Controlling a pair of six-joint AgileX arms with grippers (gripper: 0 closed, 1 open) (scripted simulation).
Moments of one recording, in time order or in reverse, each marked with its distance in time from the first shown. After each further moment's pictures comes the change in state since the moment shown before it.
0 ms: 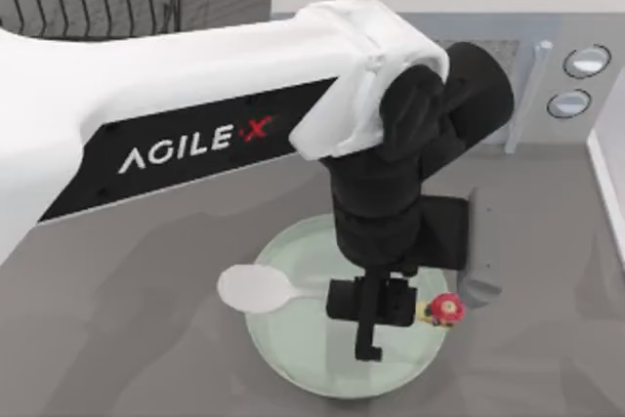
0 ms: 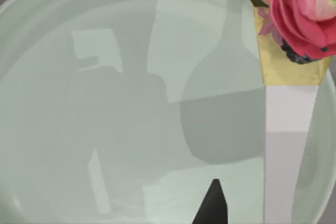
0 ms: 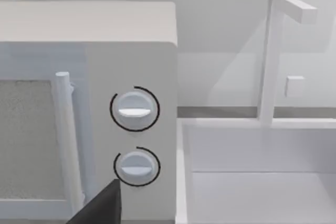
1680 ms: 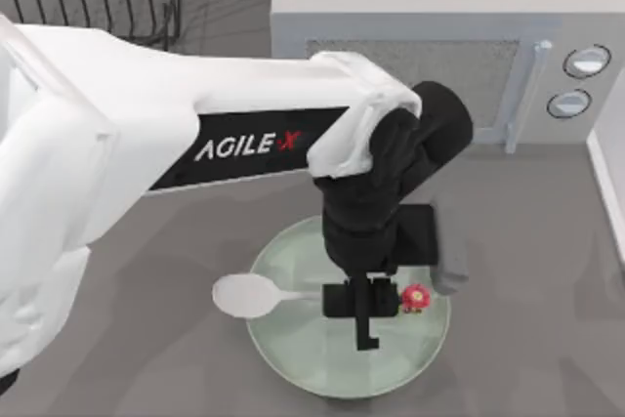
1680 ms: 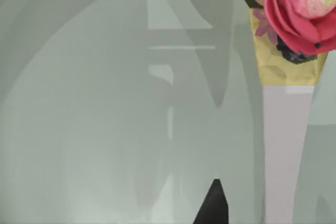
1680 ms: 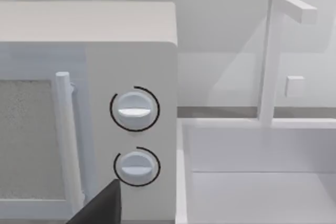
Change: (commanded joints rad) left arm 0.088 0.166 -0.061 0.198 -0.053 -0.079; right arm 0.000 0.000 0.000 0.000 0.000 0.000
